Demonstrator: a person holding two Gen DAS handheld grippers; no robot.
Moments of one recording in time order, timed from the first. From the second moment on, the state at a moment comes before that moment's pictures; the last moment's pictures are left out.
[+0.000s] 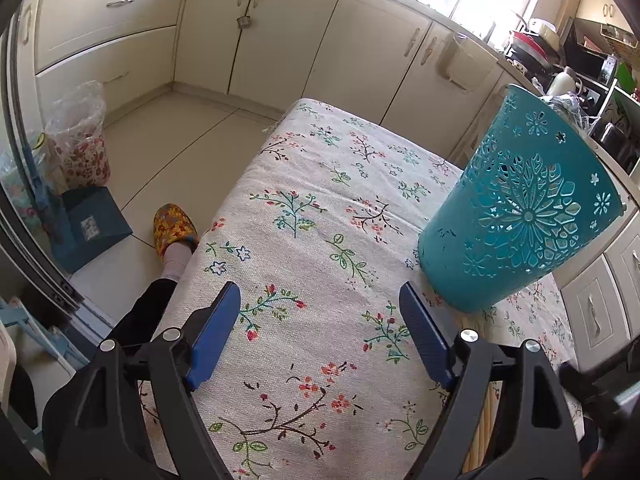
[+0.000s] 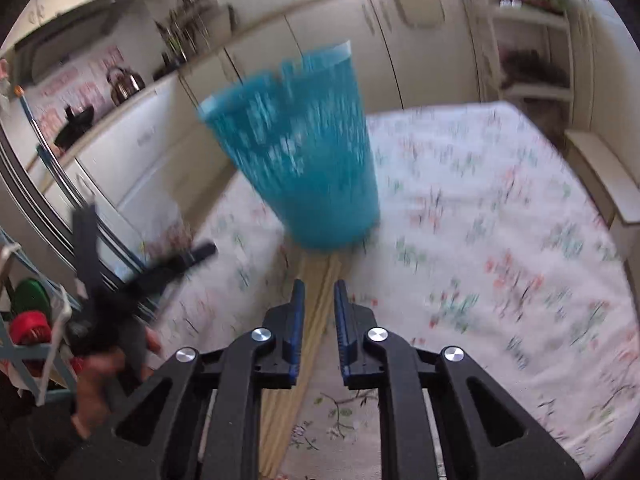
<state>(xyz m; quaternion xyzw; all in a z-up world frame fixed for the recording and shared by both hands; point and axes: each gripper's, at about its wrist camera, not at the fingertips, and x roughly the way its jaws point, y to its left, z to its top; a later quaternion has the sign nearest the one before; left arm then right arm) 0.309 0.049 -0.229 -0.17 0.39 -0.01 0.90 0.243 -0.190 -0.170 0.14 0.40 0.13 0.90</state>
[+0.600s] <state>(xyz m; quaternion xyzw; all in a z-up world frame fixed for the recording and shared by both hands) 0.308 0.052 -0.231 -0.17 0.39 -0.02 0.90 0.269 -0.165 -0.205 0.05 0.45 0.10 0.88</state>
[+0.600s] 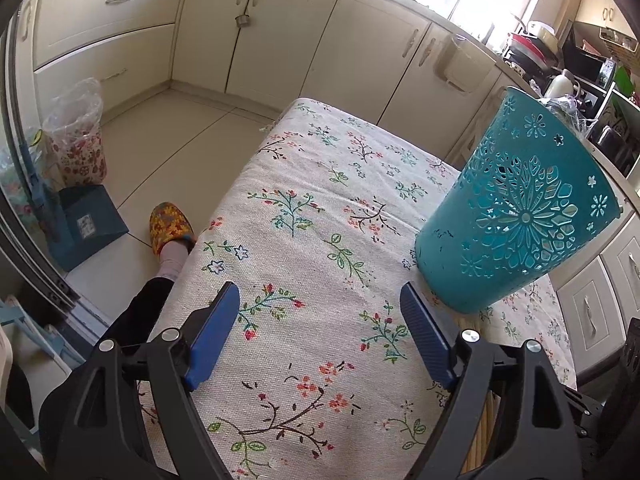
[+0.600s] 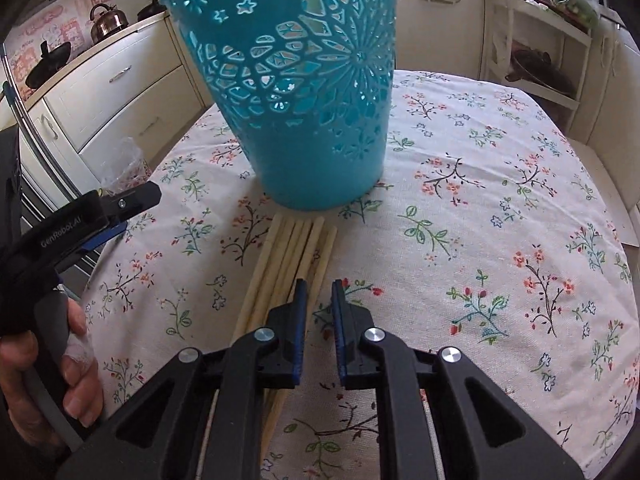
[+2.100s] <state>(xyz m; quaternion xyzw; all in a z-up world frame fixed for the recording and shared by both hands) 0.303 0.023 -0.227 -0.09 0.40 -0.03 0.91 0.252 -0.184 -0.211 0.04 0.42 0.07 0.90</state>
